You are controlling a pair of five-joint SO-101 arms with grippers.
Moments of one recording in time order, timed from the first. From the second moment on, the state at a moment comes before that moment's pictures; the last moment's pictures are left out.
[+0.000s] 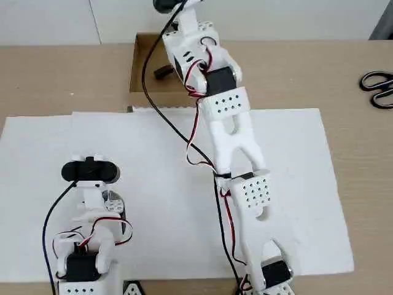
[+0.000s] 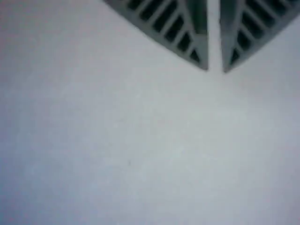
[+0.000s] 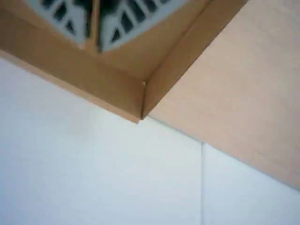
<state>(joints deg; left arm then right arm) -6.4 -103.3 90.8 71.4 3.9 -23.6 56.5 -89.8 58.8 3.3</state>
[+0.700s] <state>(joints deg) -6.4 -103.3 90.8 71.4 3.9 -15.5 32.1 -94.4 96.8 3.3</state>
